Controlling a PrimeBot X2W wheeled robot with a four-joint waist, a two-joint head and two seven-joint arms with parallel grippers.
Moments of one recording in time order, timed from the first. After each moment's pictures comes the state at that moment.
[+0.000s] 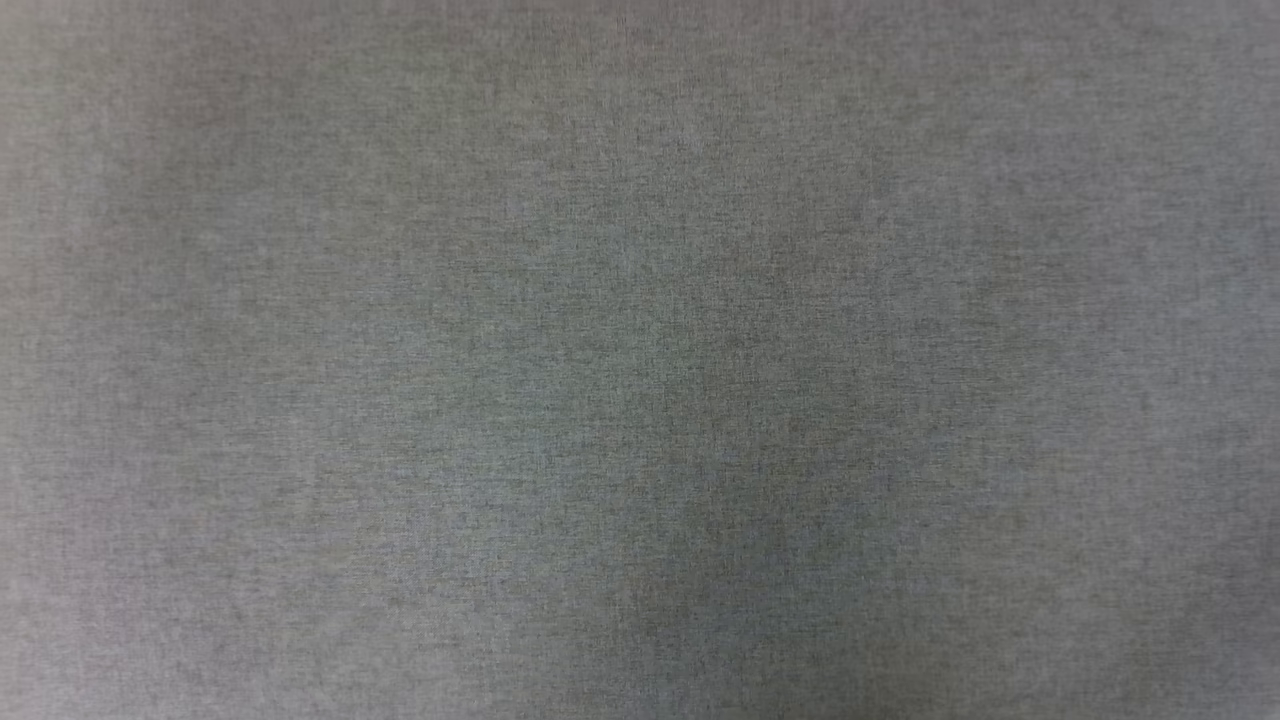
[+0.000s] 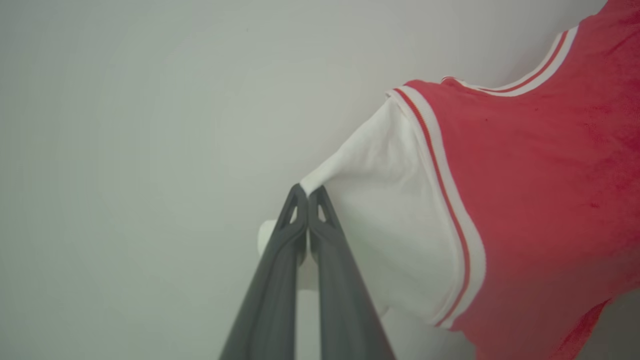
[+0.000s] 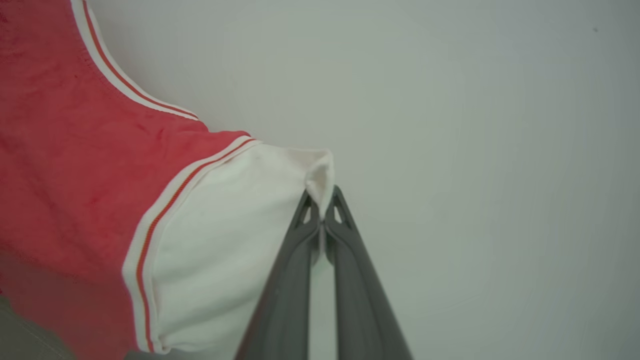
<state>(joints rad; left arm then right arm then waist) -1.97 0.61 -0.87 0.69 -0.58 -0.13 0.17 -1.97 -0.70 0.89 0.62 0.47 0.13 0.17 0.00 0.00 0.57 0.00</state>
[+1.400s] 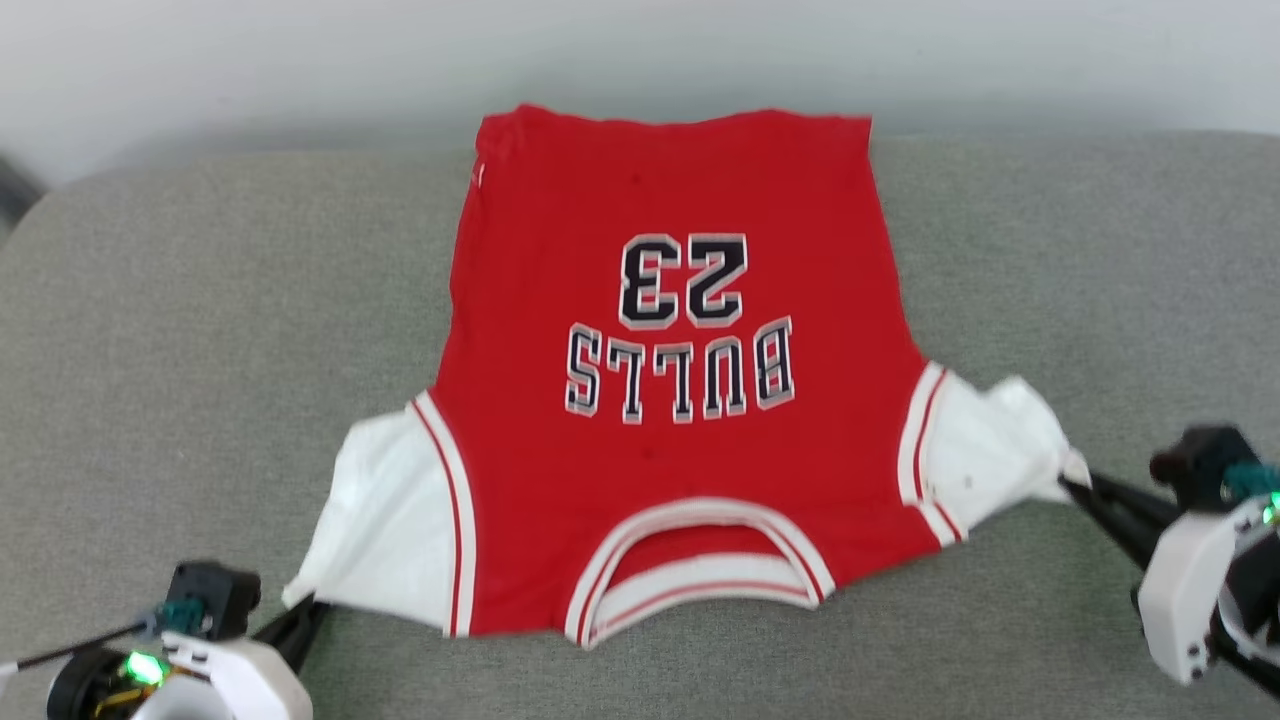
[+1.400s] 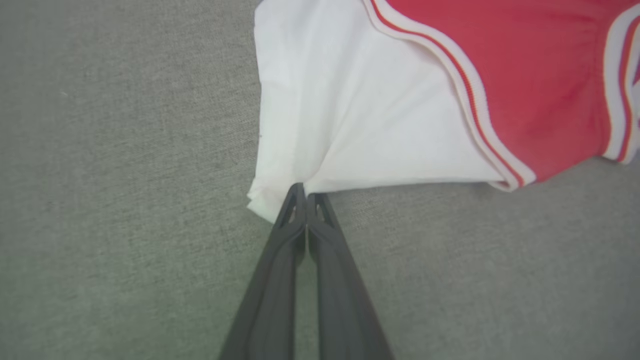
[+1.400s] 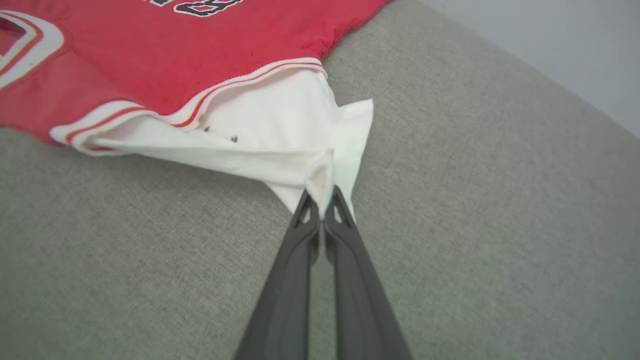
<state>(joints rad) -0.39 0.89 -1.07 0.25 -1.08 0.17 -0.17 -0.56 -0.82 0.96 0.42 0.73 0.13 -0.11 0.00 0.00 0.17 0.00</state>
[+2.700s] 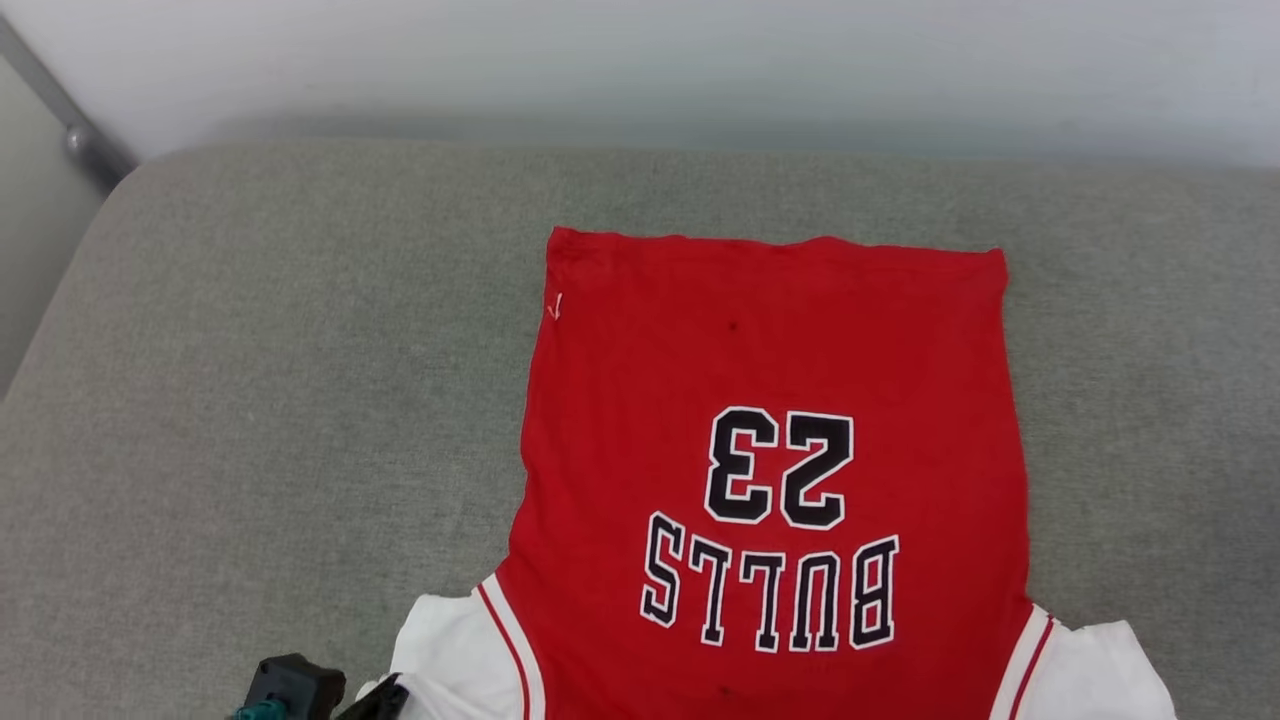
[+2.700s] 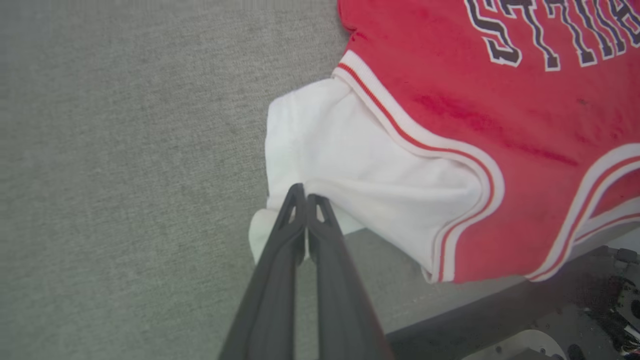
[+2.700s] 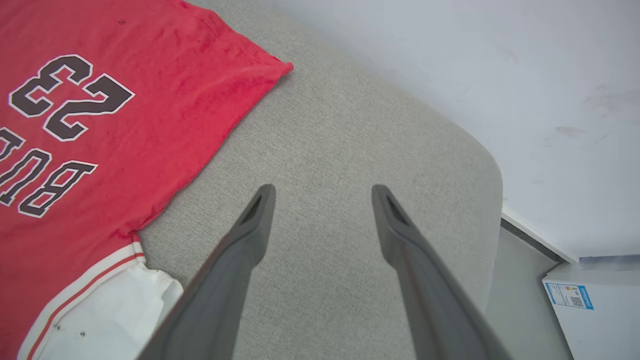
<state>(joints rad) -0.24 0.94 -1.14 -0.08 -1.03 0.37 -0.16 -0.17 -1.10 0.19 -0.12 0.78 0.13 0.48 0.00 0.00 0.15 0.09</state>
